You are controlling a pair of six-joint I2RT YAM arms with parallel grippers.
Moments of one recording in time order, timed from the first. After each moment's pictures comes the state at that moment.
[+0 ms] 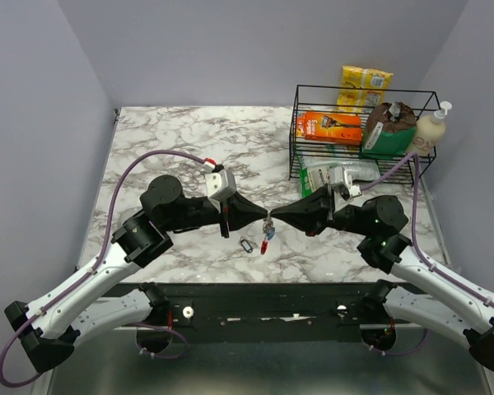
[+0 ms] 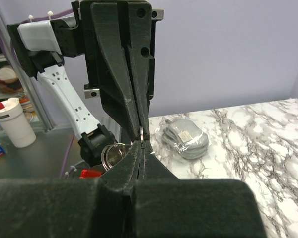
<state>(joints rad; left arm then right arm) -0.83 0.86 0.94 -0.07 0.57 -0.12 0.77 0.84 0.63 0.58 -0.67 0.28</state>
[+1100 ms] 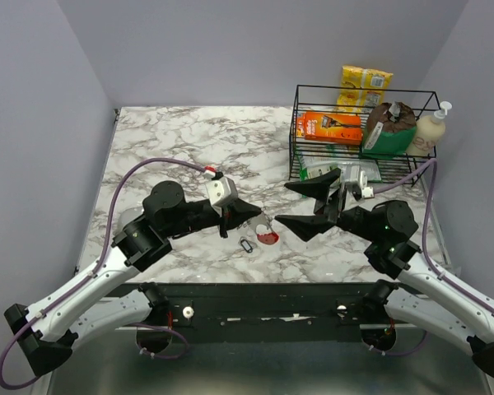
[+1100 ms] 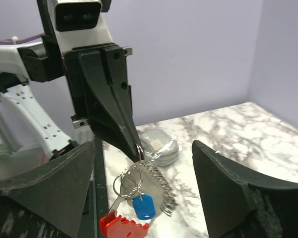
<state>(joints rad) -0.83 0.83 0.88 -0.10 0.46 -0.02 0.77 0.77 0.62 0.53 -0.49 0.23</state>
